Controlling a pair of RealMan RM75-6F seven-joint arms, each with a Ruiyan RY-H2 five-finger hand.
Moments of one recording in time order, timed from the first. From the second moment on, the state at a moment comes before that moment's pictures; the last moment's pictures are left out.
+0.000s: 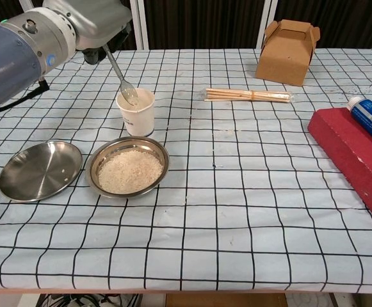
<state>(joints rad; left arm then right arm) -0.98 -1.63 -0.25 -1.49 0.90 1.23 1.36 0.07 -1.02 0.05 -1.70 -1.45 1.39 0.32</state>
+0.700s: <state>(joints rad) -1.09 -1.55 -0.08 -1.43 1.16 1.11 1.50 0.07 -1.02 0.05 -1.70 -1.45 1.39 0.33</state>
